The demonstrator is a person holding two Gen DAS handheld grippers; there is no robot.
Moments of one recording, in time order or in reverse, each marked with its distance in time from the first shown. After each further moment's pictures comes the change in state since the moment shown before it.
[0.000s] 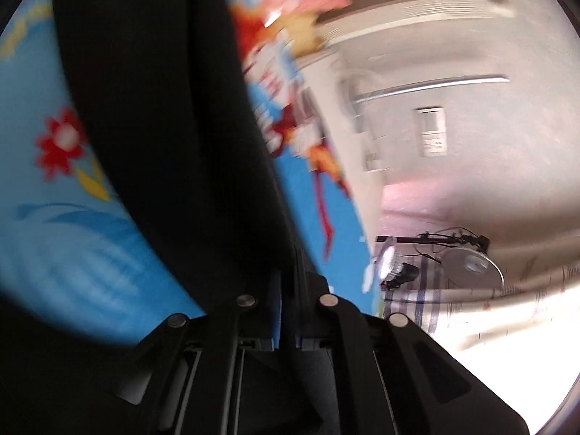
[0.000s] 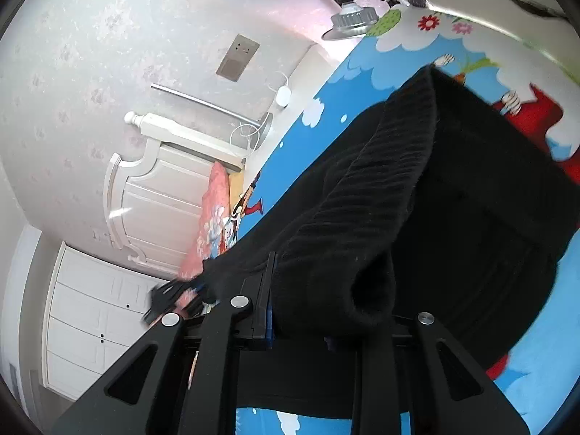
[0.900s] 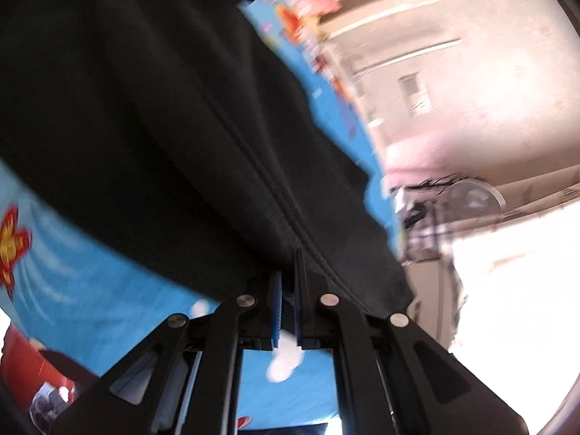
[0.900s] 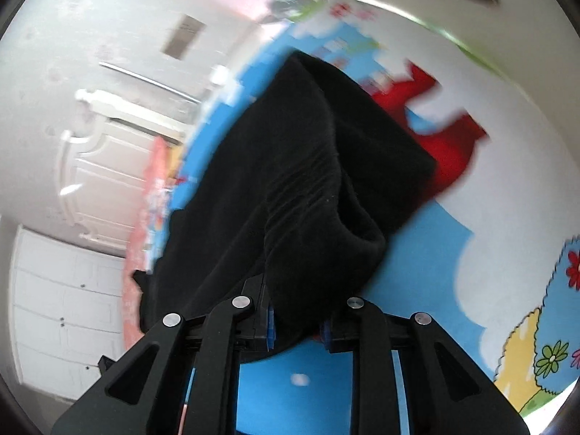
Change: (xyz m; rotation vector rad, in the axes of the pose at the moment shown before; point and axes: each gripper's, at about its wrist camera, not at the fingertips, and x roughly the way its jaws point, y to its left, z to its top) left arm -0.123 0.085 -0.207 0.055 -0.003 0.065; right arm -0.039 -0.086 -0.021 0.007 0.145 -0.257
